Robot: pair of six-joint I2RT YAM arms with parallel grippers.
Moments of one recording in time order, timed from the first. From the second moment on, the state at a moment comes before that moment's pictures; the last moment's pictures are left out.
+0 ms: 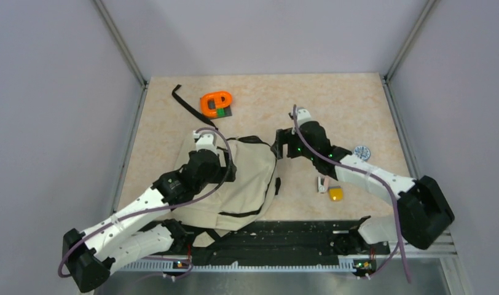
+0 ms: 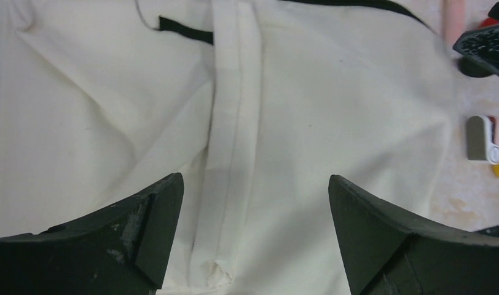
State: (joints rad) left arm -0.81 0.87 0.72 -0.49 -0.34 -0.61; right arm 0.66 1.27 0.77 0.00 0.09 0.35
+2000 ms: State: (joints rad) left arm -0.63 1.11 0.67 -0.23 -0.43 -0.54; right arm 0.77 1.44 0.85 0.19 -0.21 0.17
